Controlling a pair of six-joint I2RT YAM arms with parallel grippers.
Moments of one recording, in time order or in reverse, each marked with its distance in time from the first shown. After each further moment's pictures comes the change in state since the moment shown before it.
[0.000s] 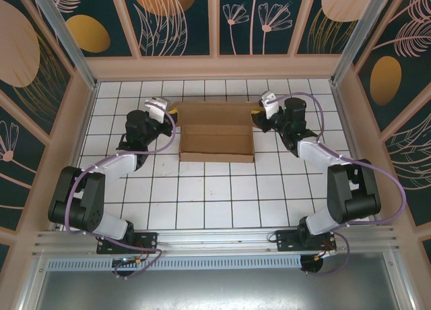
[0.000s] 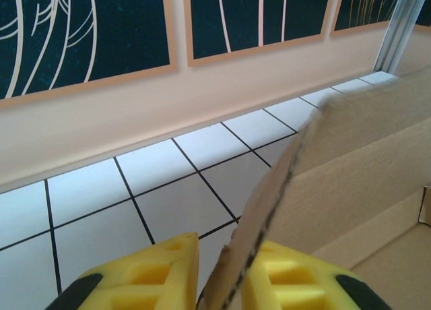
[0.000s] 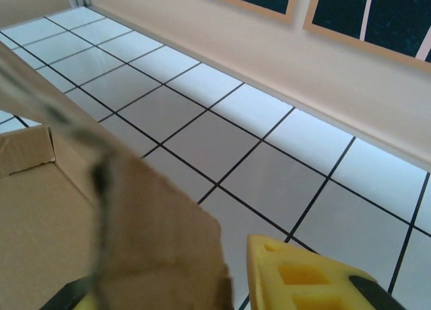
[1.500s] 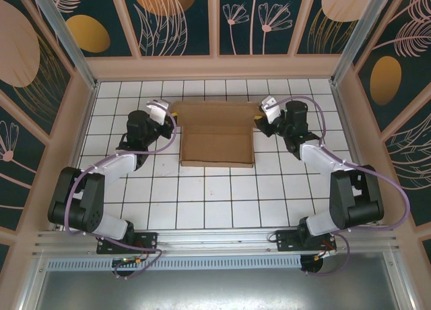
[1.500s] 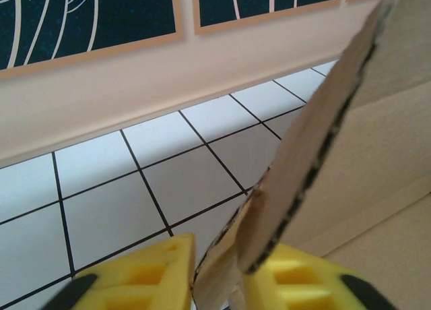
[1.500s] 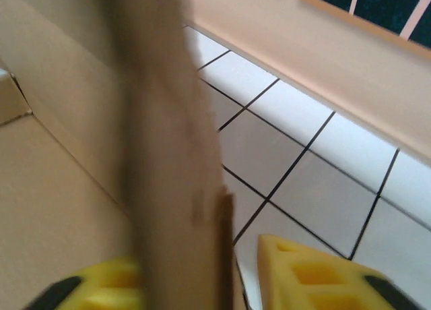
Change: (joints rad) left arm 0.000 -0.006 0.005 -0.089 -0.030 0.036; right arm -0.009 -0.057 -0.030 -0.092 0.064 -0.119
